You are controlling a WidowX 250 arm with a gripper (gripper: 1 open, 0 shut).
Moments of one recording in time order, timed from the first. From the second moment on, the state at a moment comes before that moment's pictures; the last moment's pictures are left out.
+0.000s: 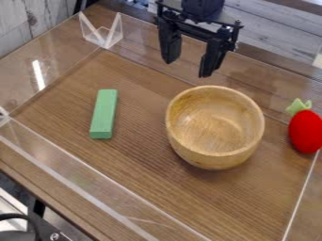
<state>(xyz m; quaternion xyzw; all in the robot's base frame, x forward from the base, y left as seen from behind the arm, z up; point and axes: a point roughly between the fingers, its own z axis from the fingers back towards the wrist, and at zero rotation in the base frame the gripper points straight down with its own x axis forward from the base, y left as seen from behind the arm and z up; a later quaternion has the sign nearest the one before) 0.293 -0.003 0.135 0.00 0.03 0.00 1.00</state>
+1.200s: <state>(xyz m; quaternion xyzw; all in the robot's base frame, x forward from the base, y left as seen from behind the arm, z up) 0.333 -0.153 0.073 0.00 0.05 -0.18 0.98</state>
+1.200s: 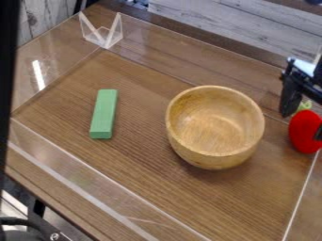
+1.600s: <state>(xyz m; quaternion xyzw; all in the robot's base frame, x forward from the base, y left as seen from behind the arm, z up) 0.341 -0.154 0.048 0.01 0.06 -0.20 0.98</state>
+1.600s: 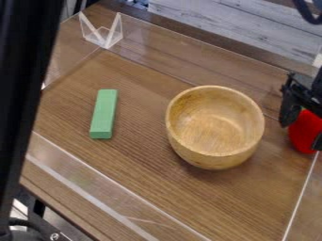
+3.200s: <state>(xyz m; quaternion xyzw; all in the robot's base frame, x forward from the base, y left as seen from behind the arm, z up) 0.353 -0.149 0.031 0.00 0.02 -0.20 0.98</state>
